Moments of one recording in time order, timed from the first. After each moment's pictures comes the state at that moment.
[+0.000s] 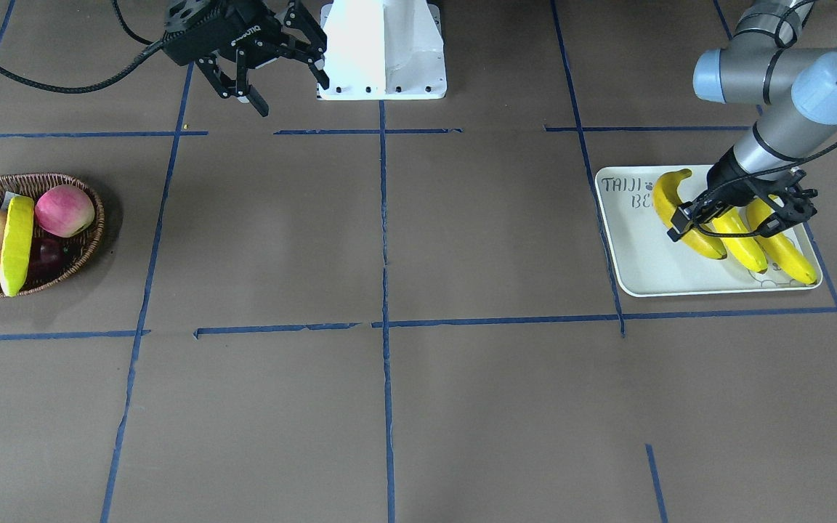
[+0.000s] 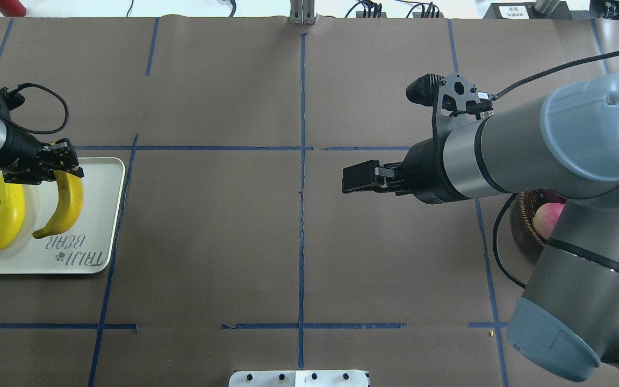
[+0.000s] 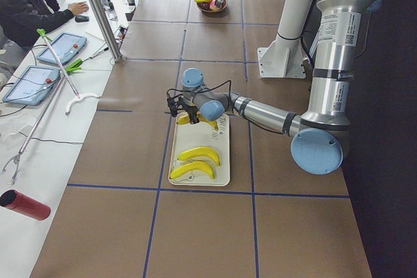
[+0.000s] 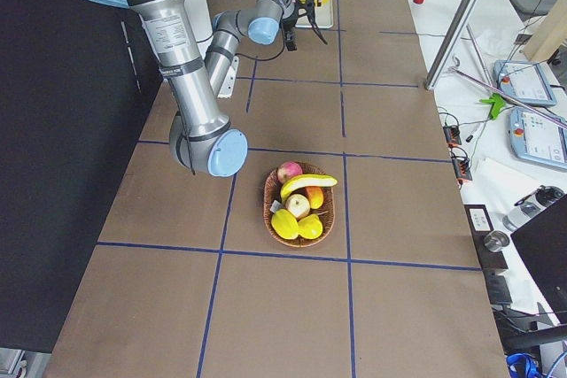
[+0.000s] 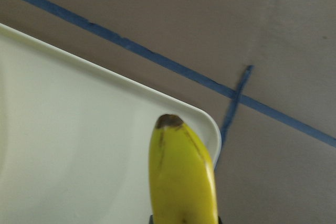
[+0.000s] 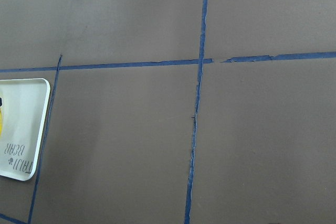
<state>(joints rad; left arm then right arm) -0.94 -1.61 -1.71 -2.09 -2.15 -1.29 0.61 -1.14 2.21 -1.45 1.93 1.25</state>
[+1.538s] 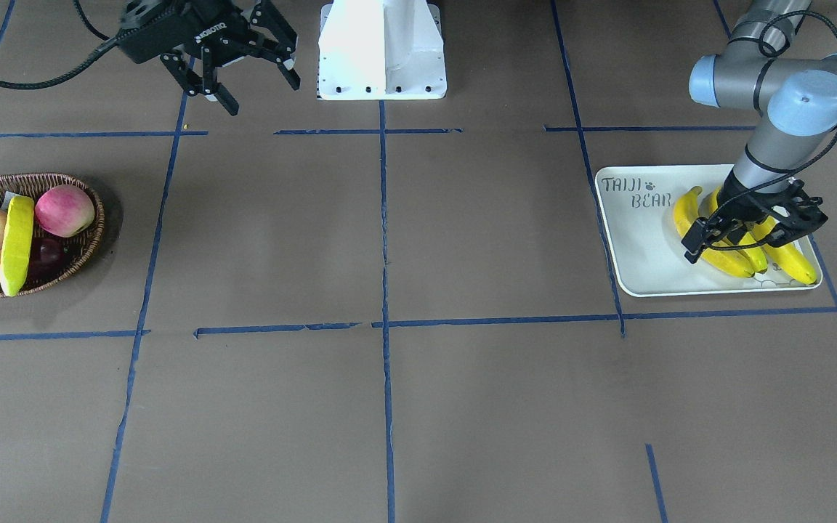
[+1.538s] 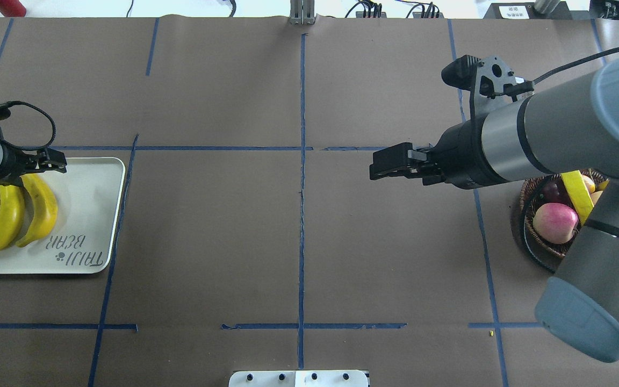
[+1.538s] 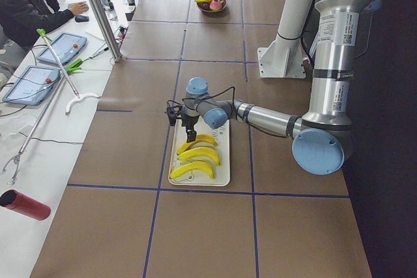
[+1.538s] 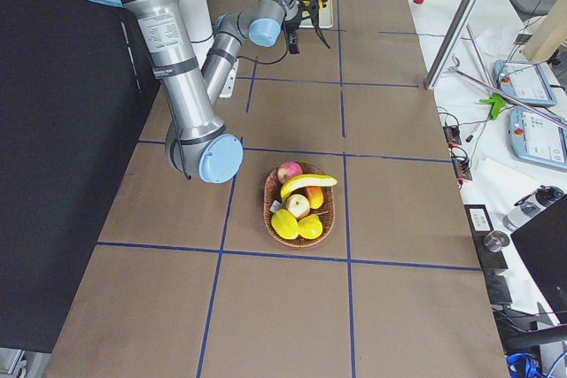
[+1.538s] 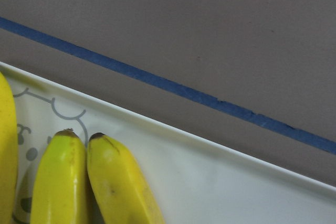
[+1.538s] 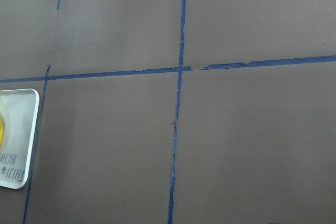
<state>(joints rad) -0.89 -1.60 -1.71 -2.10 -1.95 -1.26 0.72 -1.20 2.24 -1.47 2.04 1.24</state>
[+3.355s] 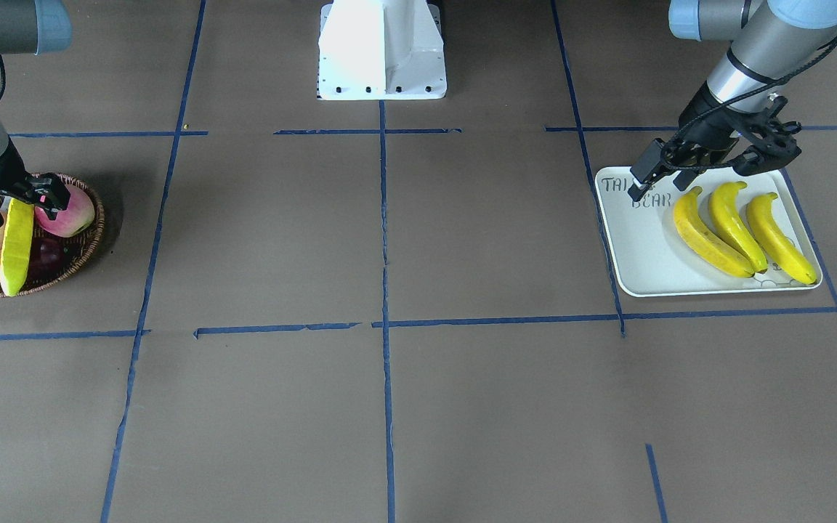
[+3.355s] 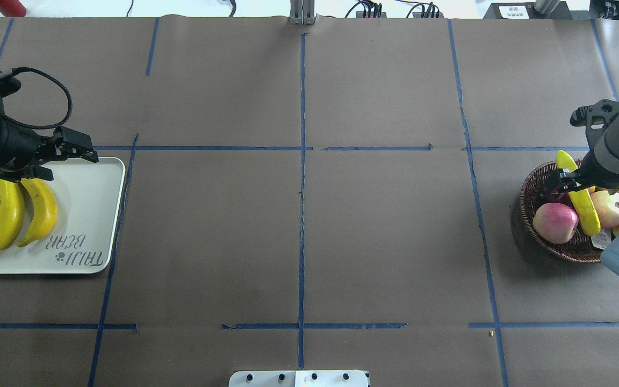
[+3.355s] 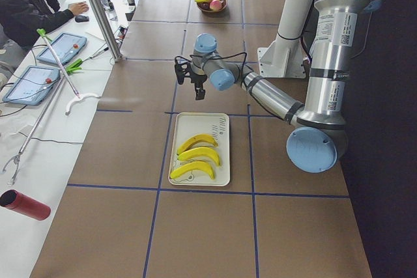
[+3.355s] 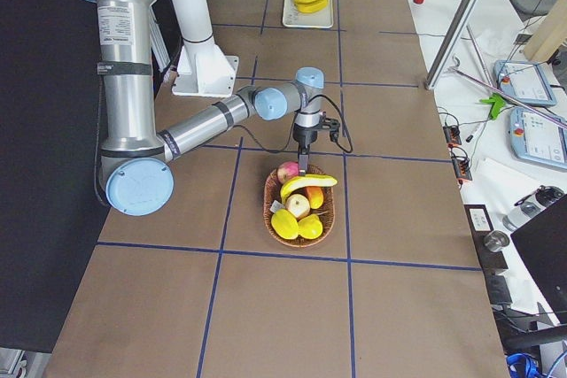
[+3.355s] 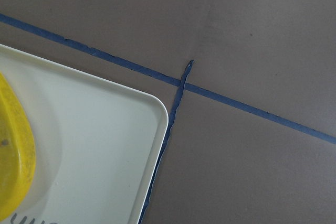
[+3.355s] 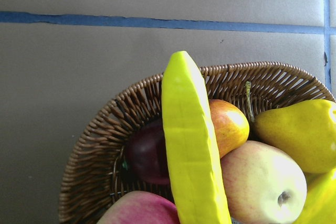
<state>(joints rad) -0.91 -1.64 -2.01 -1.91 -2.10 -1.33 0.90 -1.53 1.96 -1.72 1.94 0.78</state>
